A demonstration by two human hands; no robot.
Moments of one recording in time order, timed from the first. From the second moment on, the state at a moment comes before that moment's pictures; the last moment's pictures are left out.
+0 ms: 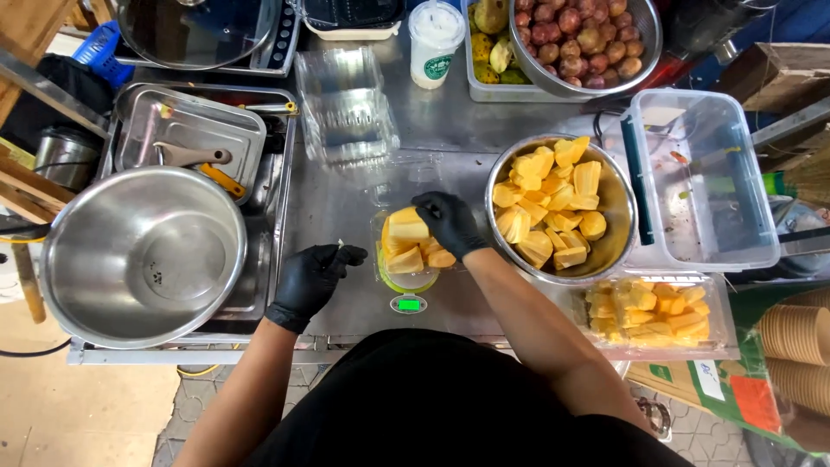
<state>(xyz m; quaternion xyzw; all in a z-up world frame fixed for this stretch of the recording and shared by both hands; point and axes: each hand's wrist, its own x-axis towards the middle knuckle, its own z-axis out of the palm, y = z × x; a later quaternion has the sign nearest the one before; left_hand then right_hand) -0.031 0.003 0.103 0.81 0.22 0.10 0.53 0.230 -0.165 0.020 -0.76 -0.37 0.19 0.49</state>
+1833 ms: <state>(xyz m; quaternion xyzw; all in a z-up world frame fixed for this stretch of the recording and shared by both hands) -0.411 0.123 -0.203 0.65 0.57 -0.35 0.36 0.379 -0.384 0.061 -0.94 -0.33 0.00 0.13</state>
